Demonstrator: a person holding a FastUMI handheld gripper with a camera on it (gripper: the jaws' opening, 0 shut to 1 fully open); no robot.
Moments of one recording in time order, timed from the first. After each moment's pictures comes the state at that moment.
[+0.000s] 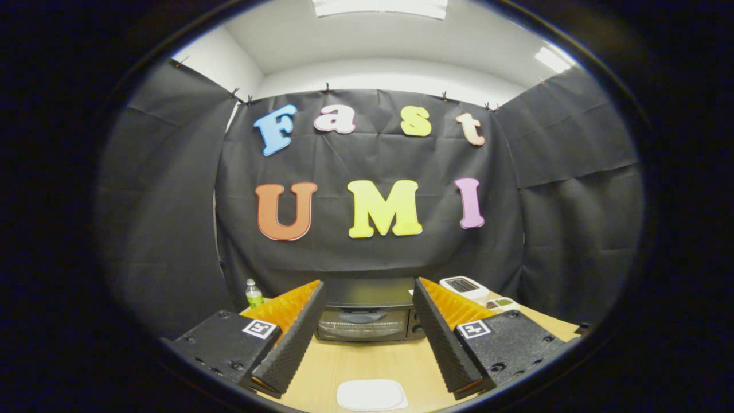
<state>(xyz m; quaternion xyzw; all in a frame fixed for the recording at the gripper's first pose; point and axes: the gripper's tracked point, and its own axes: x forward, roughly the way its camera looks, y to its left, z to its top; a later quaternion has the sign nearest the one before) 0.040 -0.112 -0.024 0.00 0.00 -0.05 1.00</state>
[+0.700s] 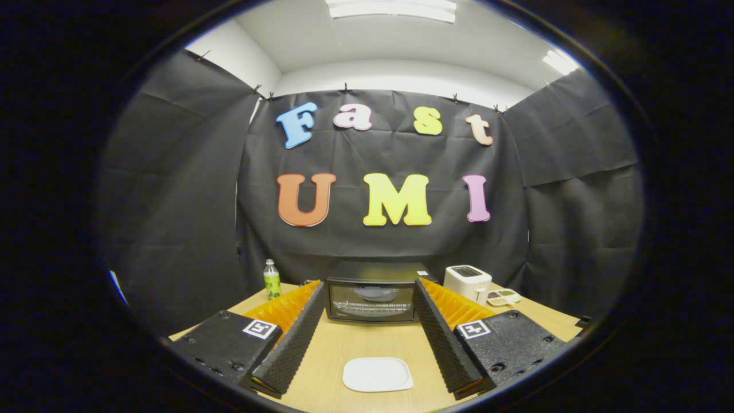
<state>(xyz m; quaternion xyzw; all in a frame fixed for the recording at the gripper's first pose) -0.019 -0.085 -0.076 -0.02 0.01 -0.02 1.00</state>
